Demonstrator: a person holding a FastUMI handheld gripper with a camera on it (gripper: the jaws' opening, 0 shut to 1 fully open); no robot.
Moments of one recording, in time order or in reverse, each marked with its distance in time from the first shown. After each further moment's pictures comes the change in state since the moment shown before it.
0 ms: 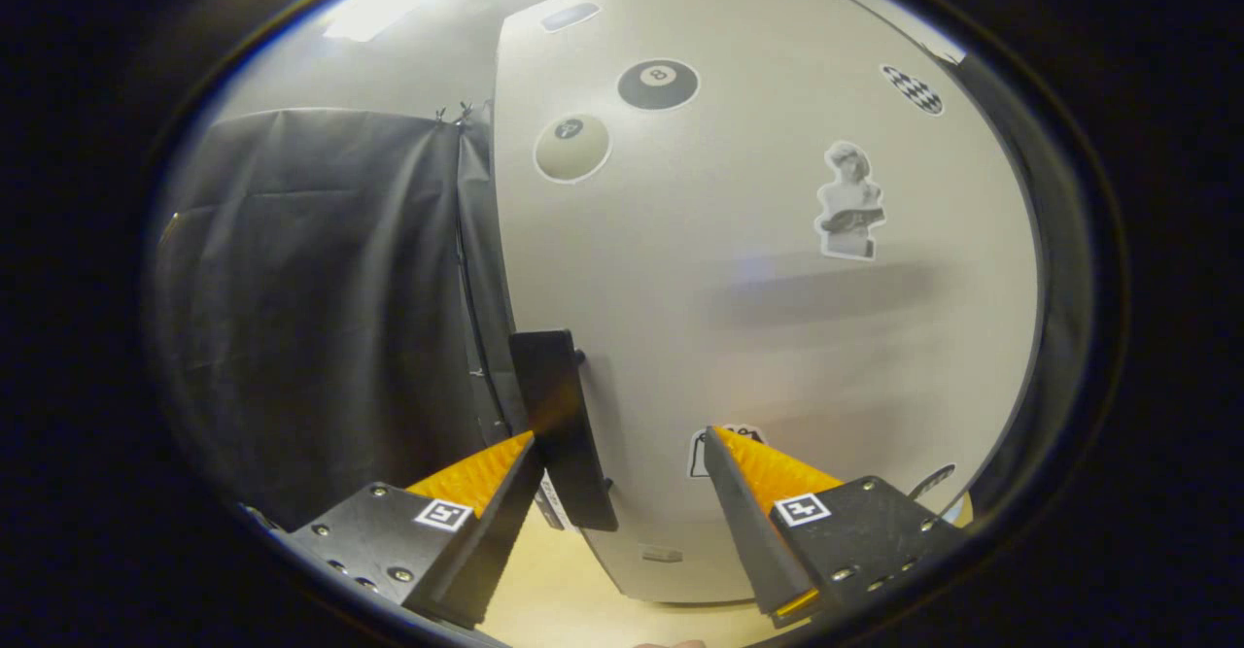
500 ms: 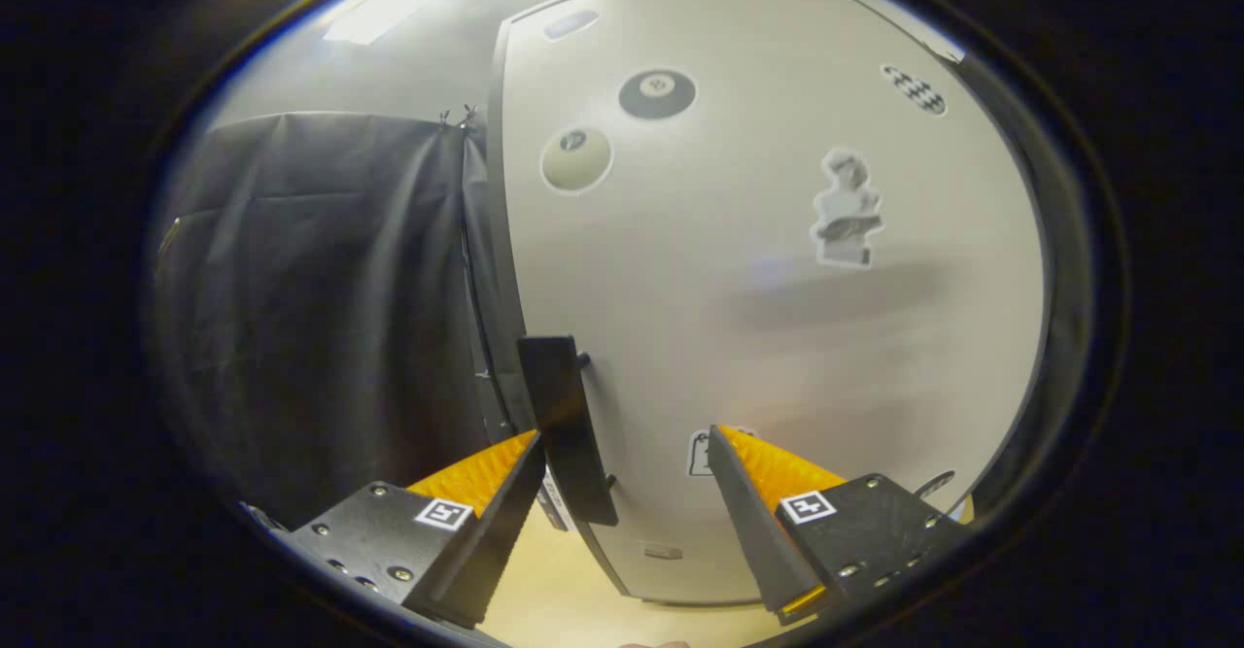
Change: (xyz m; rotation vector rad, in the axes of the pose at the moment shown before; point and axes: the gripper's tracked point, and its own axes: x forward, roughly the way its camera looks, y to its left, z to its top) arm -0.014 -0.001 0.017 -0.010 -0.058 0.030
